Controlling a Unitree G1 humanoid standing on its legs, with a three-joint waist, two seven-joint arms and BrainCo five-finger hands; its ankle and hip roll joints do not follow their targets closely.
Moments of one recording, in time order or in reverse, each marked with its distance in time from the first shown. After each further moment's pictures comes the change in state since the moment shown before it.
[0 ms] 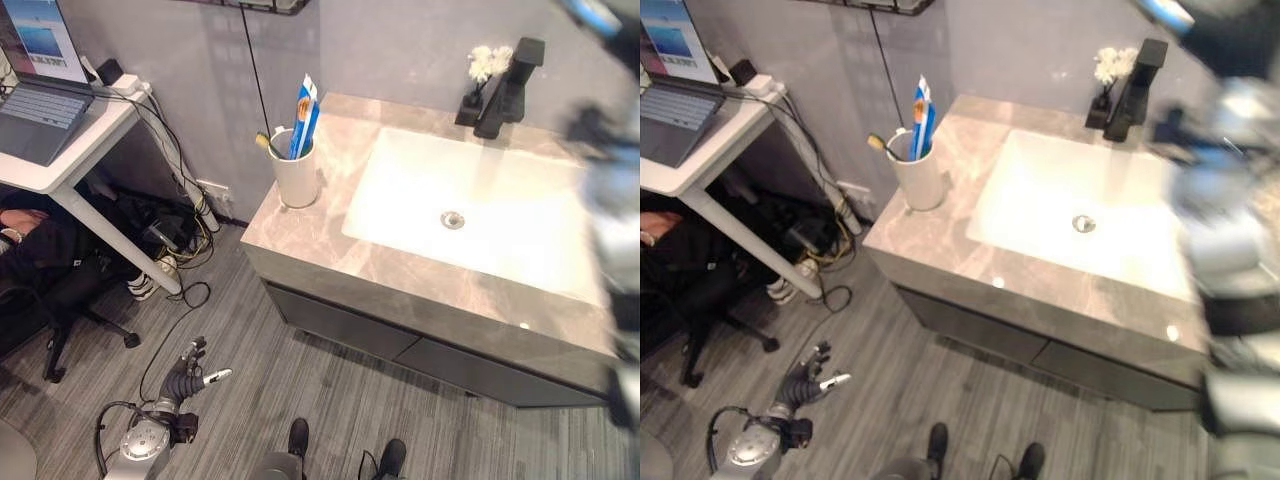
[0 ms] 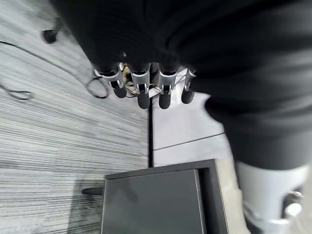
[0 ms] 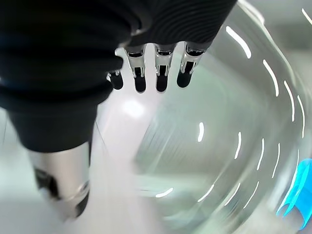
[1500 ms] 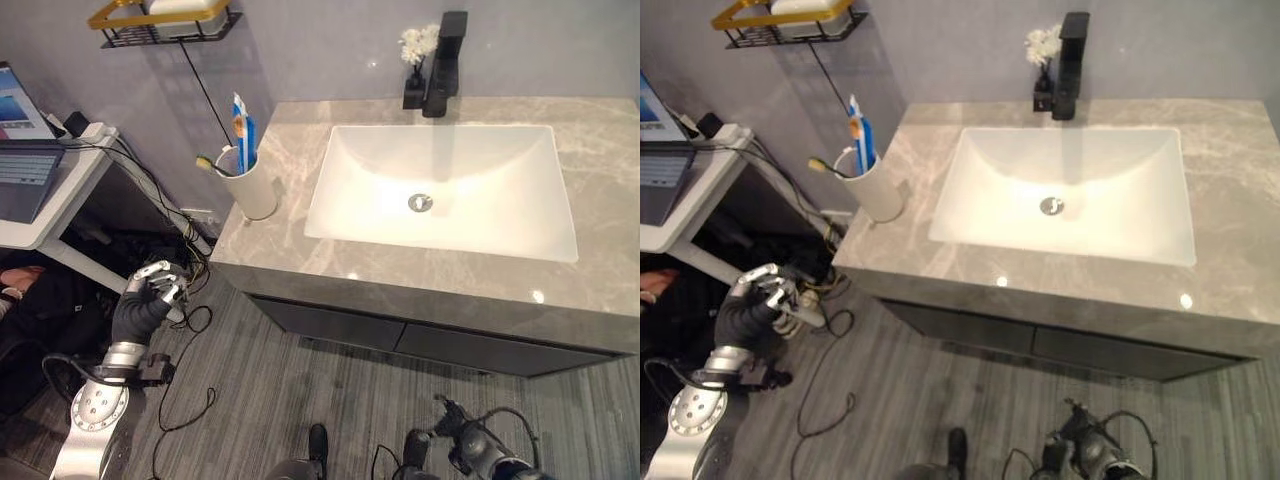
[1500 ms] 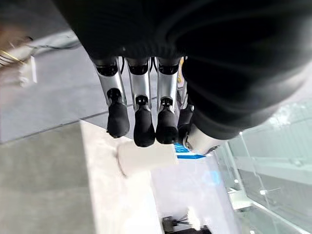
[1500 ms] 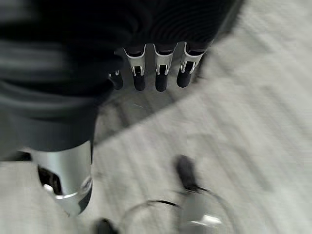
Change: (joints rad) left arm -0.048 0.093 0.160 -0.536 -0.218 -0.060 -0.030; right arm 0.208 0.826 0.661 1.421 0.018 0.158 0.409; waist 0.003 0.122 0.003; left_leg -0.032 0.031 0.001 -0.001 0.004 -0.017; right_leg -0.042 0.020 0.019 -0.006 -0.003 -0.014
